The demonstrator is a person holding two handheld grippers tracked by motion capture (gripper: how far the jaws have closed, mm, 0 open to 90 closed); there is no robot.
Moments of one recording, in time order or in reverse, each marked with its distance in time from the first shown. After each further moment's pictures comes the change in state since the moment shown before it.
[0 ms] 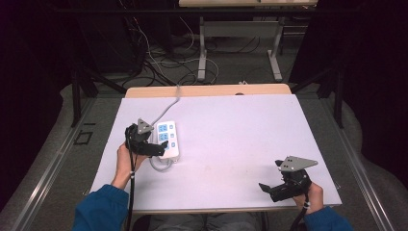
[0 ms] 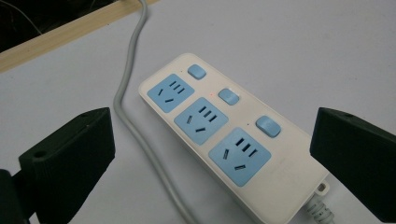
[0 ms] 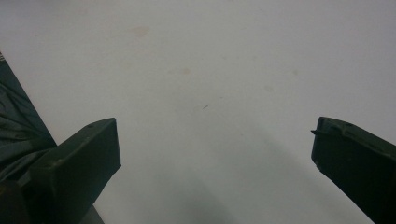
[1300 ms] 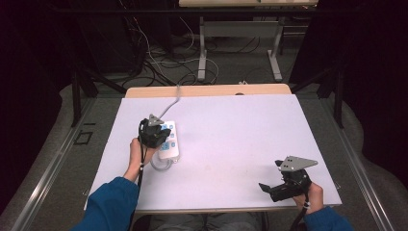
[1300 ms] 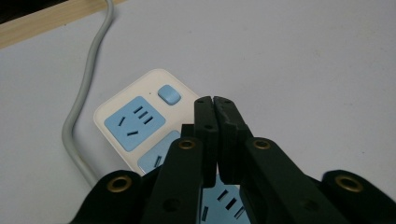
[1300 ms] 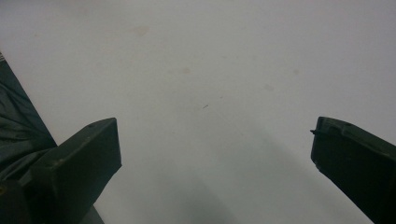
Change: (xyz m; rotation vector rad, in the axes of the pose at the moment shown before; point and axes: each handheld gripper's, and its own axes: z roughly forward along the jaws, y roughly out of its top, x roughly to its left) left arm -0.001 0.013 0.044 0.002 -0.101 -0.036; right arm 0.000 0.000 0.001 -0.005 -0.002 -0.001
